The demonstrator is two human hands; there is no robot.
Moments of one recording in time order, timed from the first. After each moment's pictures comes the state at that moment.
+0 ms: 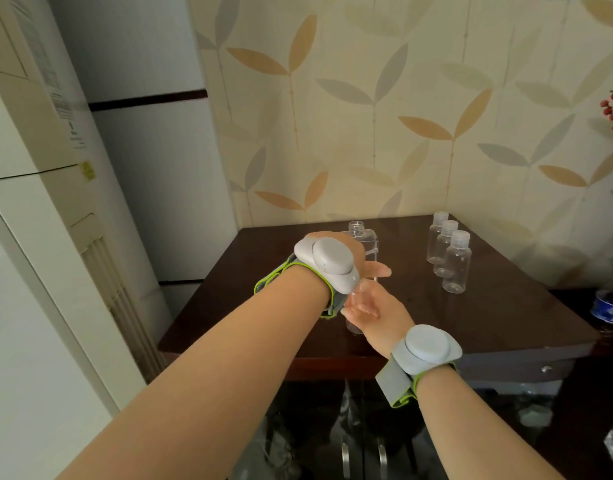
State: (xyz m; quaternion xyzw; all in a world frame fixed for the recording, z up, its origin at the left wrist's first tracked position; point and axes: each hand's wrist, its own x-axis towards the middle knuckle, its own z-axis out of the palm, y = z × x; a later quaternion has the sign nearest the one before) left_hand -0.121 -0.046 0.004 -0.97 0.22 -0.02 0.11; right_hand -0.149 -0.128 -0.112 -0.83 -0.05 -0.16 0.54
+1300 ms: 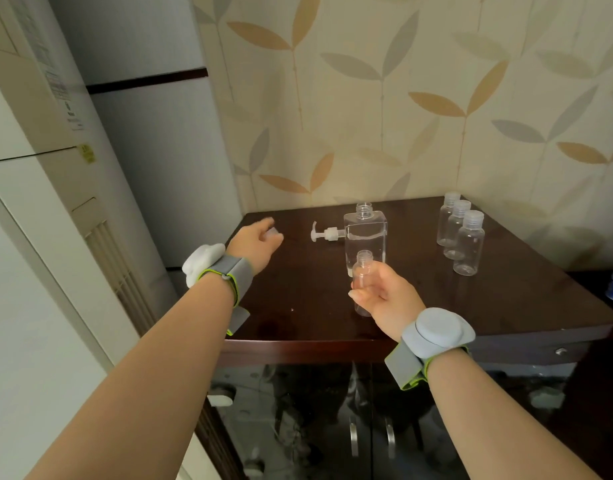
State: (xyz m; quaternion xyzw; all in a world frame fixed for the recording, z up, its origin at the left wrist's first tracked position) left_hand -0.079 0.060 -0.034 -0.91 0.03 -0.09 -0.40; right_hand -0.152 -0.128 -0.107 -0.83 -0.04 -0.14 0.53
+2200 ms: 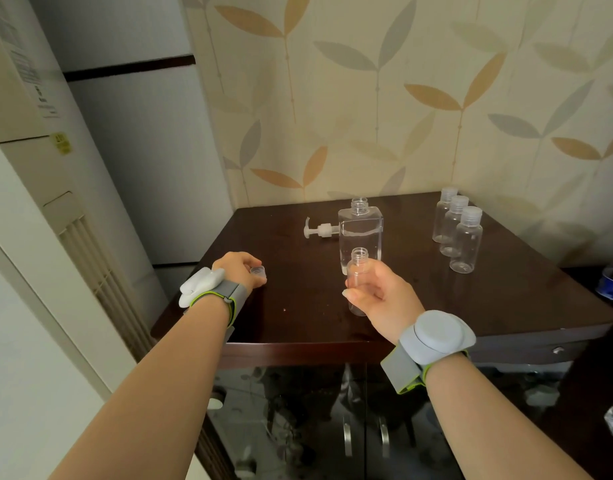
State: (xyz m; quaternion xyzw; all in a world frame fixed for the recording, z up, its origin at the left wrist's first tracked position) left_hand -0.054 0.083 -0.091 -0.94 -0.04 -0.11 -0.33; right_hand -0.153 -0.127 -0.106 -0.83 -0.04 -0.13 0.54
